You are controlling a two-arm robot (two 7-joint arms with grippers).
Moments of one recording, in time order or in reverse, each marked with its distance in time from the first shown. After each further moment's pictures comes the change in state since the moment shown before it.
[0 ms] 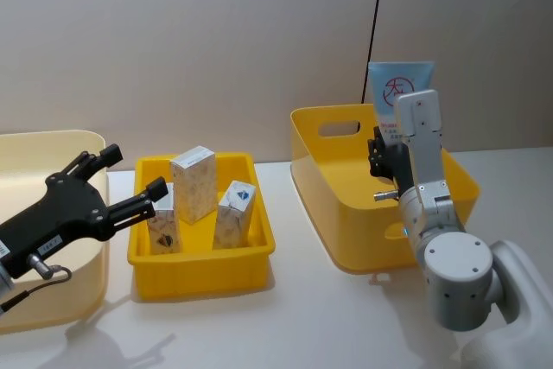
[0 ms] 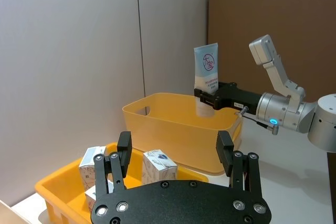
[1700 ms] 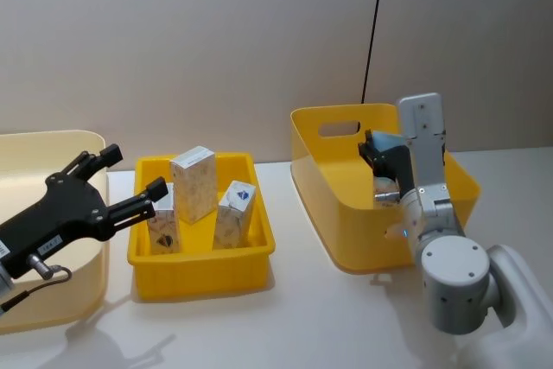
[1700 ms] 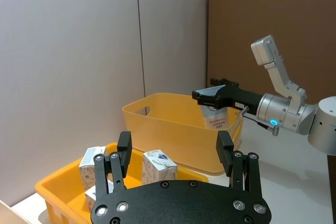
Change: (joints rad) left arm 0.000 0.000 0.000 0.000 0.000 0.000 0.000; right arm -0.006 -0.023 0.014 0.006 -0.020 -0.011 -0.028
